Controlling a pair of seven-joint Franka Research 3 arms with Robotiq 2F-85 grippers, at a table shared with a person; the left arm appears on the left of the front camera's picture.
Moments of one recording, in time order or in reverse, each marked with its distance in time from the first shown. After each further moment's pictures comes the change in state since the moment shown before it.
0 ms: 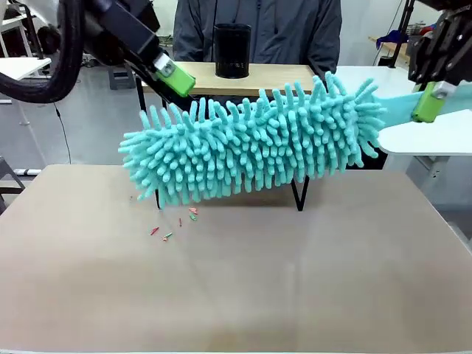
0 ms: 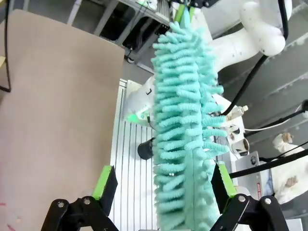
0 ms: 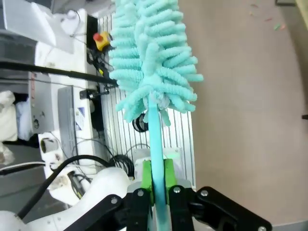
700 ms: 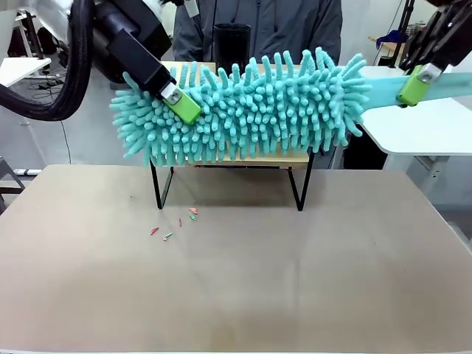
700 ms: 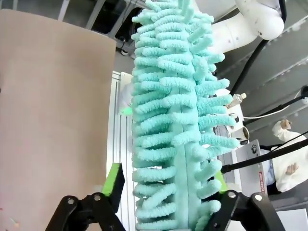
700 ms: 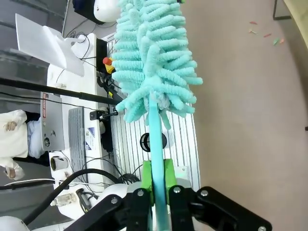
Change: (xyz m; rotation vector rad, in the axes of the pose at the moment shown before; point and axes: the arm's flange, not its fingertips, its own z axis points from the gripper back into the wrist) left arm -0.009 0.001 -0.018 -0.029 0.046 -0.035; right arm -0.006 -0.015 0.008 0.046 -0.116 -0.032
